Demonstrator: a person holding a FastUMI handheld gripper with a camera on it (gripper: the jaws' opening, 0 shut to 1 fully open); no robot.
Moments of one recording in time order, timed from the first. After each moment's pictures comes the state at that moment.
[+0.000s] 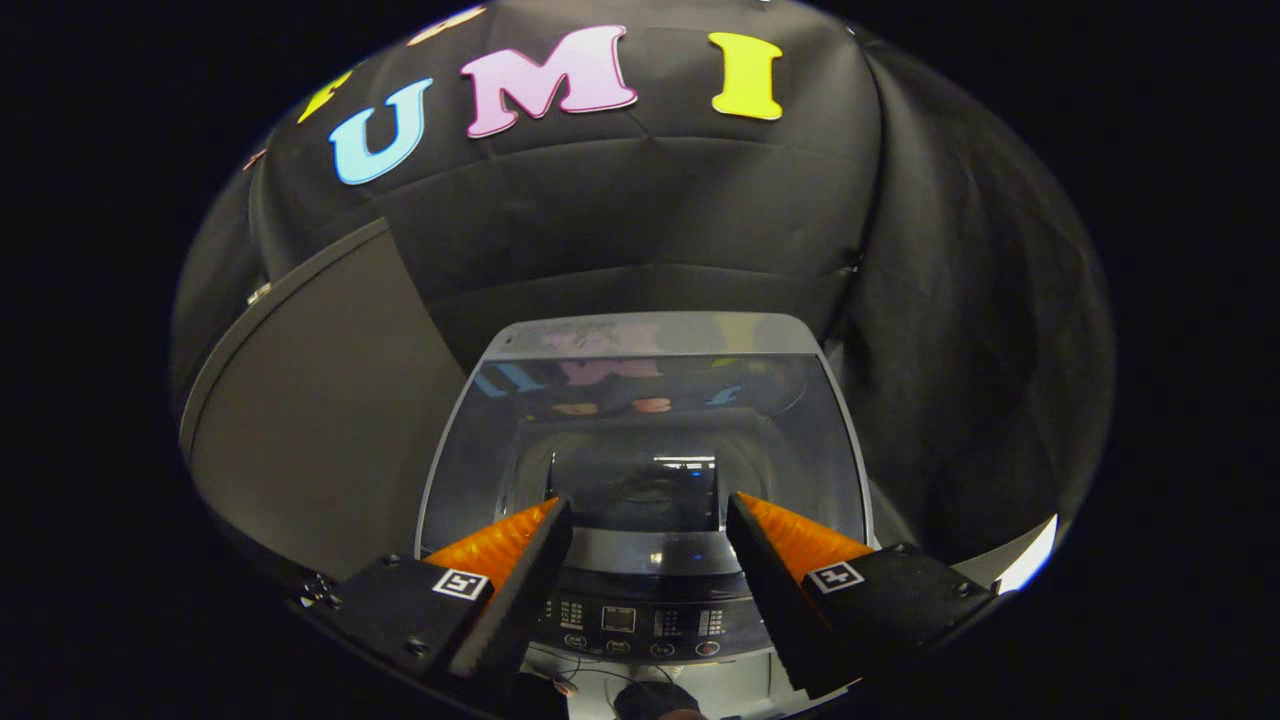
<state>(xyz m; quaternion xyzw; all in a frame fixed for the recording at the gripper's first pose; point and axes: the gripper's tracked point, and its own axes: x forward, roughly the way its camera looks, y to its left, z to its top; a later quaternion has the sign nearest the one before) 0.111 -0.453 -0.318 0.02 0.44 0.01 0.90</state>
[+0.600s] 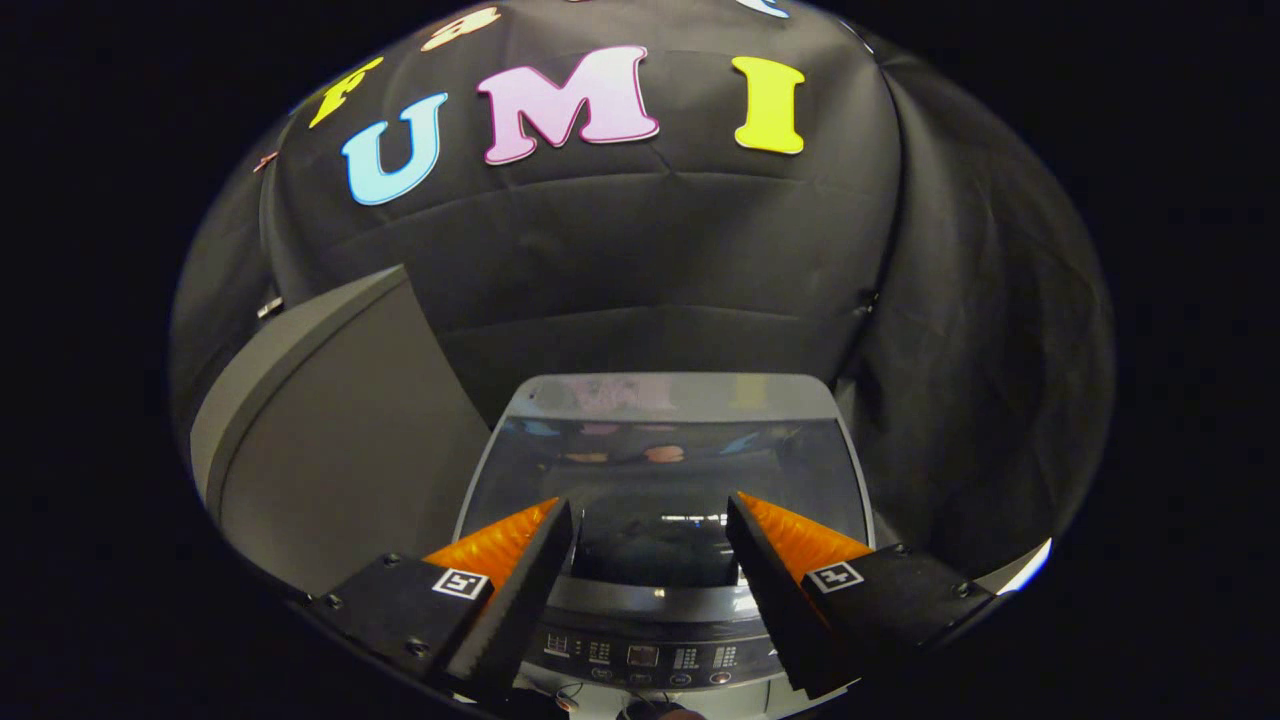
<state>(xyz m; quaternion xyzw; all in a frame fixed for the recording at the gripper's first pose) 0.158 -0.450 -0.271 0.03 0.39 0.01 0.92</state>
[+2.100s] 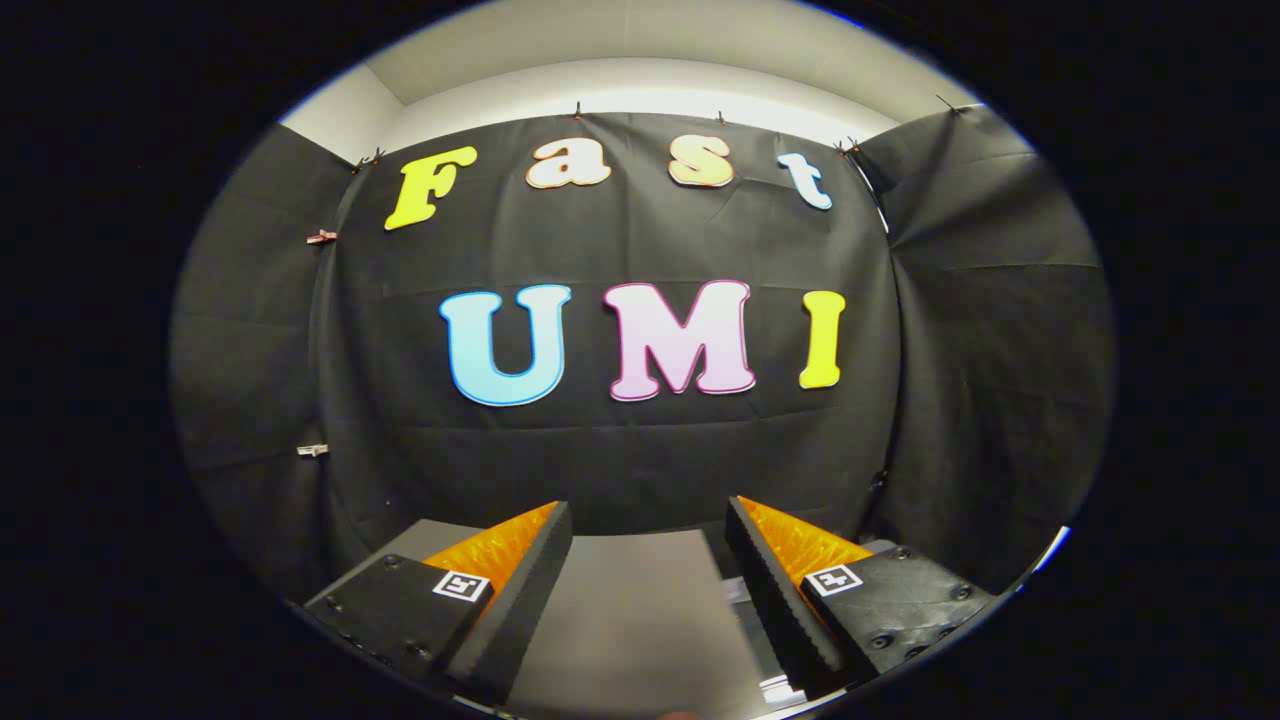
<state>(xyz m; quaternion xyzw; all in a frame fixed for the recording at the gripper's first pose) 0.143 -0.106 -0.030 0.03 0.10 -0.03 0.99</state>
